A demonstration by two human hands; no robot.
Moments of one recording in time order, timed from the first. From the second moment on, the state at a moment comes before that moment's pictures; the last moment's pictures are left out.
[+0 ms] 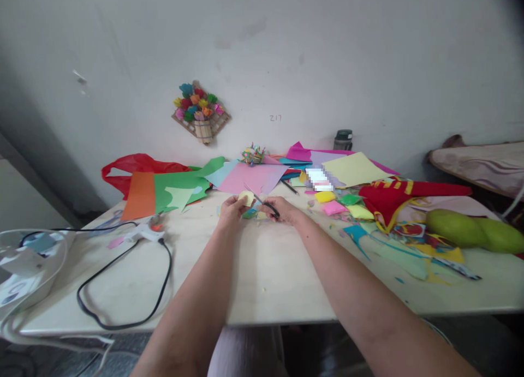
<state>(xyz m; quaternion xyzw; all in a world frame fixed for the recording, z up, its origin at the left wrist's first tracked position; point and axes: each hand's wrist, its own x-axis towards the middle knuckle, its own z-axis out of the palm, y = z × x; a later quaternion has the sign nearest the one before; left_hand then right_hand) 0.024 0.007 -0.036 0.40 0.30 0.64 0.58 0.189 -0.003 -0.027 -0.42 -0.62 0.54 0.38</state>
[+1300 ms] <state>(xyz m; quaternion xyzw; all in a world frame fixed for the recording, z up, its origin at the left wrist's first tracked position) 0.022 0.005 -0.034 0.39 0.33 0.64 0.58 0.190 -0.001 -0.028 -0.42 -0.62 0.52 0.41</state>
